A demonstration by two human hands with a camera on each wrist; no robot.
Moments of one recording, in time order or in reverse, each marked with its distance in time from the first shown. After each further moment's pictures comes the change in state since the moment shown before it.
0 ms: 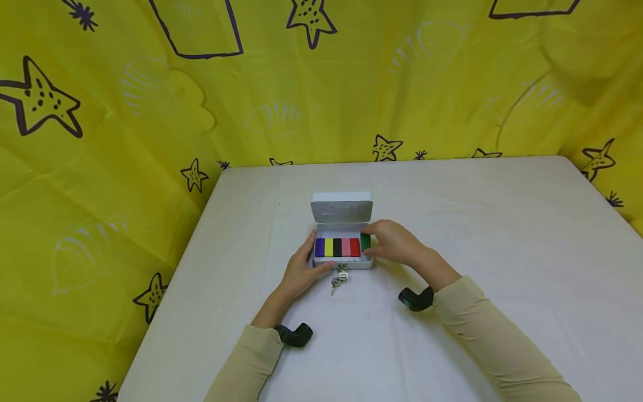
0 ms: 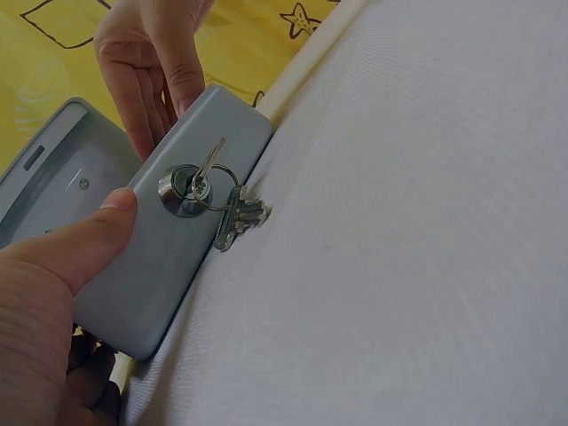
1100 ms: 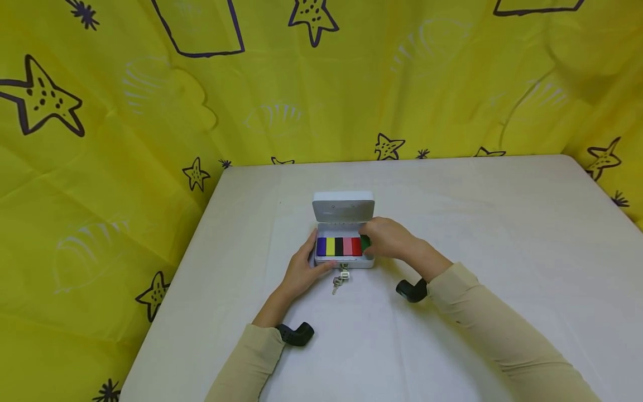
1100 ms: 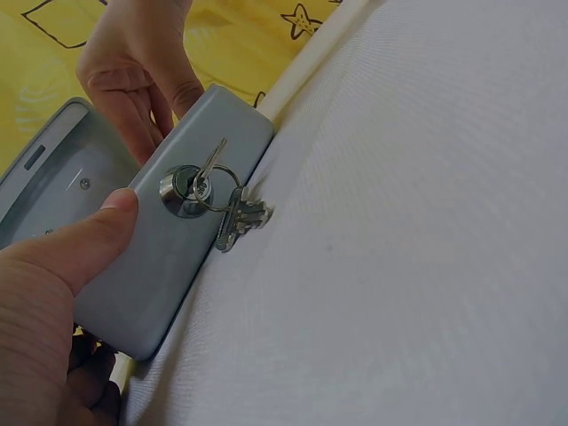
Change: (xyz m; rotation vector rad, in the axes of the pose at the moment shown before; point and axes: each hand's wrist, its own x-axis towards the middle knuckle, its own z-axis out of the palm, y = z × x) left_hand 0.000 -0.002 0.000 -0.008 0.000 0.013; right_hand 0.017 -0.008 0.000 -0.228 -0.077 -0.059
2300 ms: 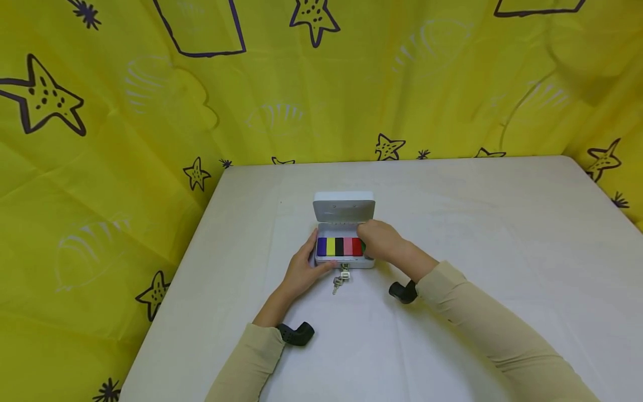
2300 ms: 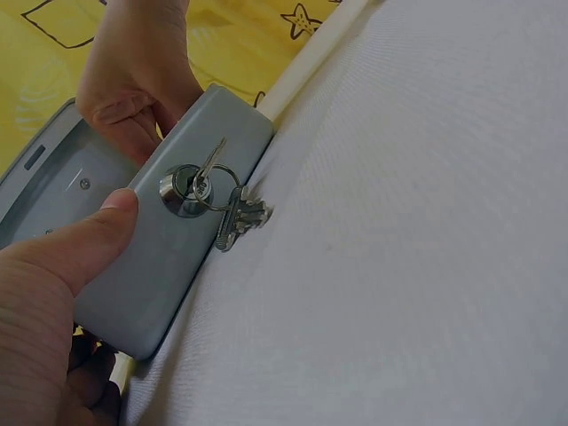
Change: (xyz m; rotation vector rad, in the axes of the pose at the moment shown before) left_hand 0.000 0.002 -0.001 0.010 0.000 -0.001; right_hand 0.005 -0.012 0.006 -0.134 0.026 0.012
